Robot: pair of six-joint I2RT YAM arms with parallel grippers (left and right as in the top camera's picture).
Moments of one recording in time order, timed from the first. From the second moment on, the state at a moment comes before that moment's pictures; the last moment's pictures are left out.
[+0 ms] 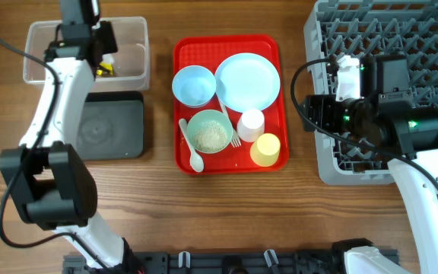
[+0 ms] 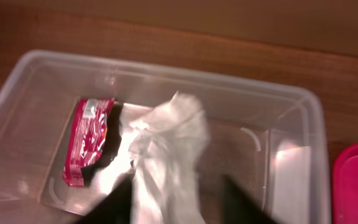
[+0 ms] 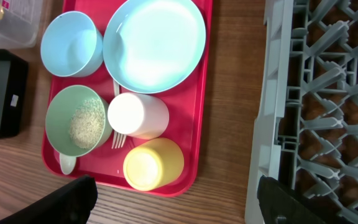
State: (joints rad) left arm 0.07 1.90 1.58 -0.47 -0.16 -0.08; right arm 0.13 1.26 1.30 -1.04 -0.20 0.10
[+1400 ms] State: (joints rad) left arm -0.69 1.87 1.42 -0.96 0.00 -0.22; right arm 0.13 1.28 1.27 -1.01 -0.20 0.10
